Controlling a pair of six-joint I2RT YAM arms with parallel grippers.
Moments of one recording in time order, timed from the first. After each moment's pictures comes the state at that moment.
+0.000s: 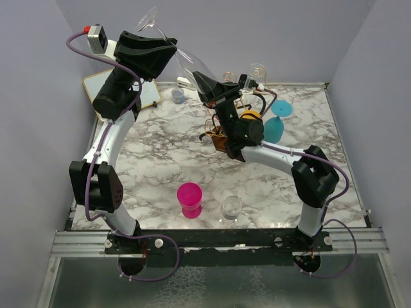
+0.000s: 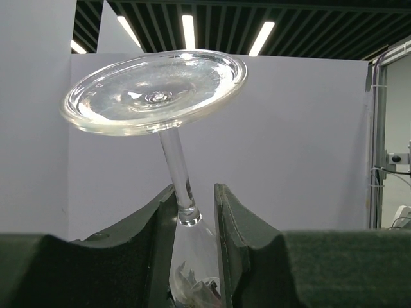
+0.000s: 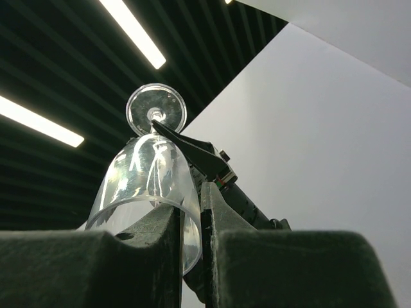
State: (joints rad) left arm -0.13 1.66 1.59 1.50 0.68 -1.40; right arm 0.81 1.85 1.32 1.51 0.11 1.27
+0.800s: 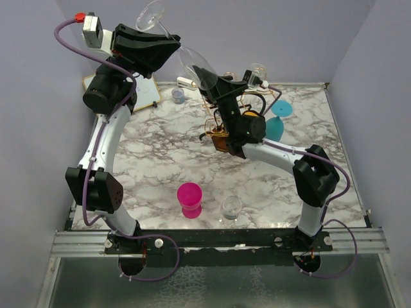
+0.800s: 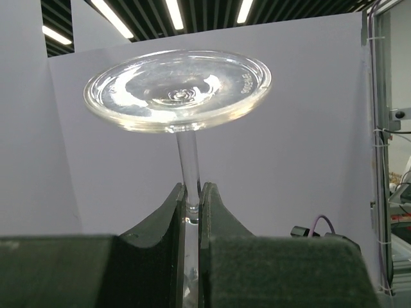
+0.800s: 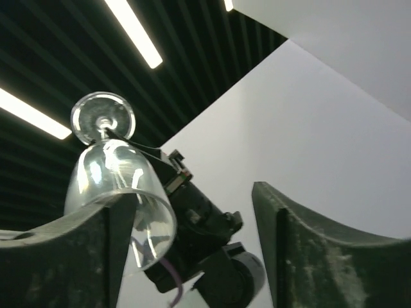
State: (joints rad) left arm -0.14 1.66 1.77 1.40 0.81 -1.33; right arm 0.80 1.85 1.36 1.51 0.08 1.20
